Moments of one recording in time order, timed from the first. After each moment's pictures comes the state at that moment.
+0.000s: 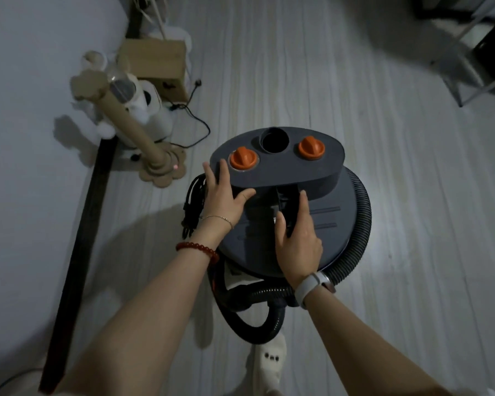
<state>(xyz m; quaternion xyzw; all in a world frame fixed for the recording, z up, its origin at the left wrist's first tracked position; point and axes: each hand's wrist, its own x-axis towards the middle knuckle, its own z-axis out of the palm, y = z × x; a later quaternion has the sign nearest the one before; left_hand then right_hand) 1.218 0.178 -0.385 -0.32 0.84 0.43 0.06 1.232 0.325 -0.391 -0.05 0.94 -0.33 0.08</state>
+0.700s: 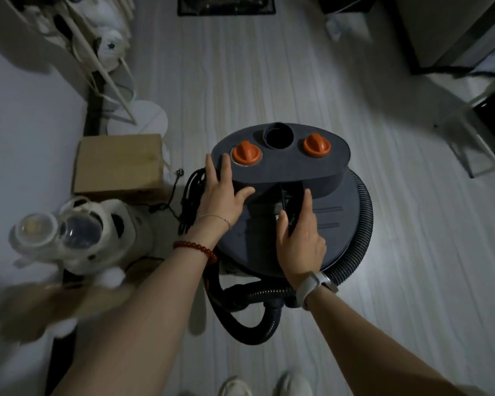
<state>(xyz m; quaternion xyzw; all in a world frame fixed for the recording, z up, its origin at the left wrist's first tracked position) 0.755 -0.077 -0.392 -0.23 0.90 0.35 0.09 0.782 0.070 -0.400 0.00 0.96 -0.28 0.05</state>
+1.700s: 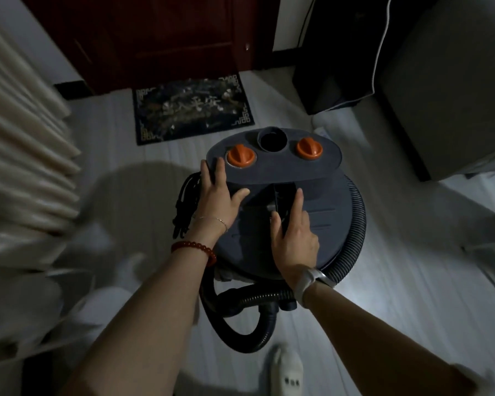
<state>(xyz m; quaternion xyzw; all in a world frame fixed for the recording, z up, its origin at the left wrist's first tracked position) 0.019 -0.321 -0.388 -0.18 0.90 0.38 0.10 0.063 -0.182 -0.392 0.04 0.96 -0.27 0.06</state>
